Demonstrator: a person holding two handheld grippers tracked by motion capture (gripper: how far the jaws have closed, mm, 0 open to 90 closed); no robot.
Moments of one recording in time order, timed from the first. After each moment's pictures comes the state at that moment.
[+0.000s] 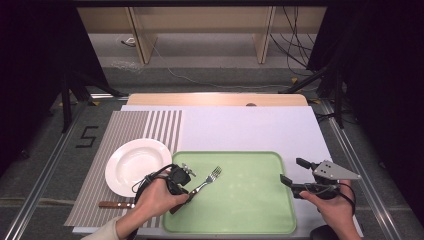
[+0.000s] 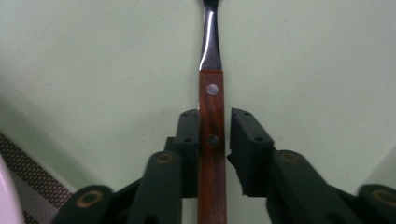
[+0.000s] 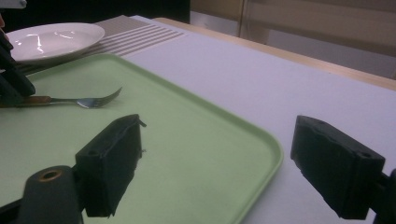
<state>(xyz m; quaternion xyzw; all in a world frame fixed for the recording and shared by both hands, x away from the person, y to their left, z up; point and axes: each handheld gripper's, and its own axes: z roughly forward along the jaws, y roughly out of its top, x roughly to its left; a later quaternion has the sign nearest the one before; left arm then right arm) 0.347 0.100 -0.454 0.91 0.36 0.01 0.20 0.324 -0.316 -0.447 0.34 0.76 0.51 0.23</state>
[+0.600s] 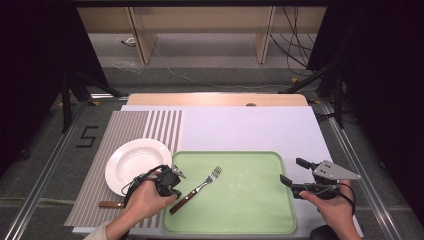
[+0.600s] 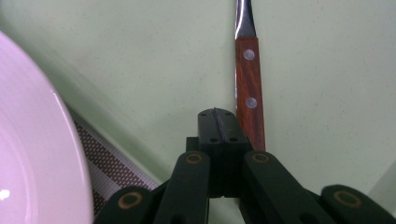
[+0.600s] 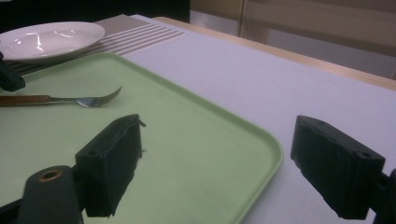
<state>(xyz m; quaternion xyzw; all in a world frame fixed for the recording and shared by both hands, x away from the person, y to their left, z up) 0.370 0.132 -0.449 0.97 0.15 0.10 0.16 0.324 -0.315 -0.447 0.34 0.76 0.51 0.23</state>
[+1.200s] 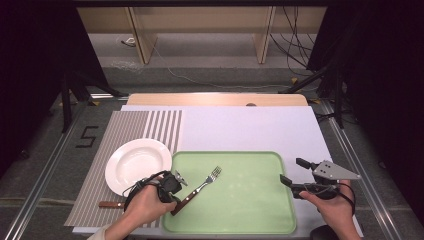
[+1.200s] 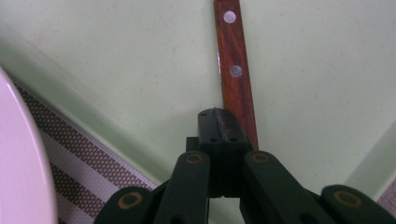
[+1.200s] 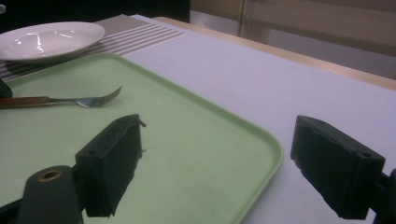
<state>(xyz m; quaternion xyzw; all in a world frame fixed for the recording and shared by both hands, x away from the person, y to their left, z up) 0.333 0.122 -0.459 0.94 0.29 0.03 0.15 0.324 -0.315 -0.447 0.34 0.76 0.50 0.23</state>
